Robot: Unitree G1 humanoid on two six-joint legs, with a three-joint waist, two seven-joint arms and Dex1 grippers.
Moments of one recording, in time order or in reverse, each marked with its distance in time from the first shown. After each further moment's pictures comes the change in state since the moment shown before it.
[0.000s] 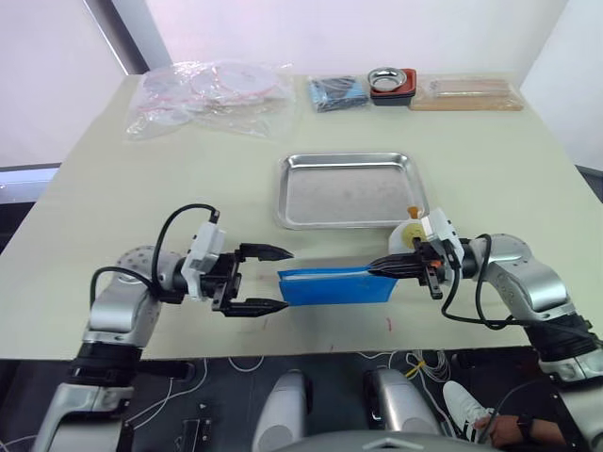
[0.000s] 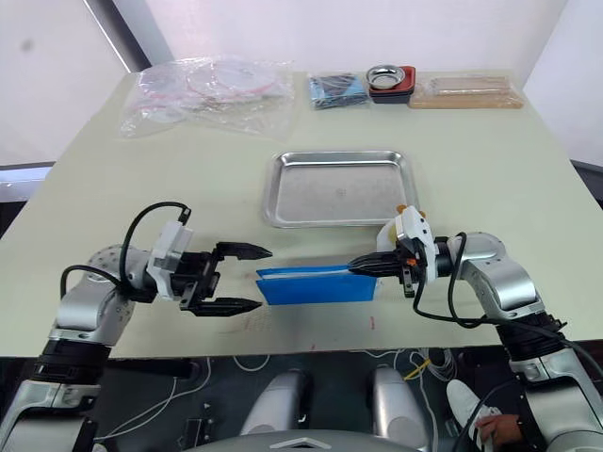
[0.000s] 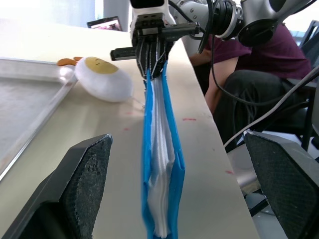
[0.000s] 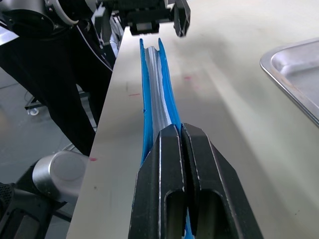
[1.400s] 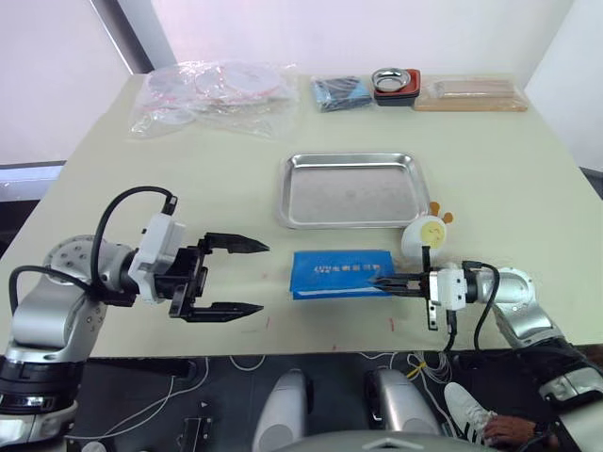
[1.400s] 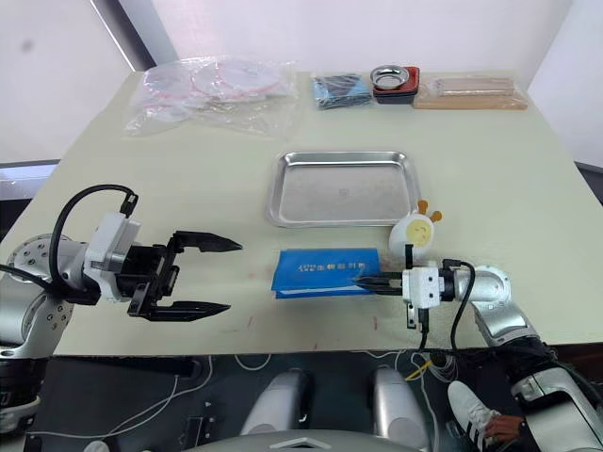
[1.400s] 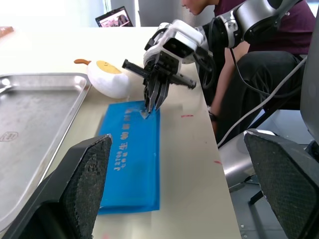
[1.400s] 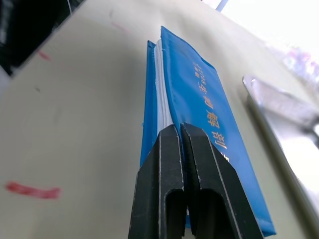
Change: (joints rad) left arm 0.127 0.210 0.200 -0.288 -0.123 0.100 0.041; right arm 0.122 -0.024 0.091 0.207 -0.155 -0.856 -0.089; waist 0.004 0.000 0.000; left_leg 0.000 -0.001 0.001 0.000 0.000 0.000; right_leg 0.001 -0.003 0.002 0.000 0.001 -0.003
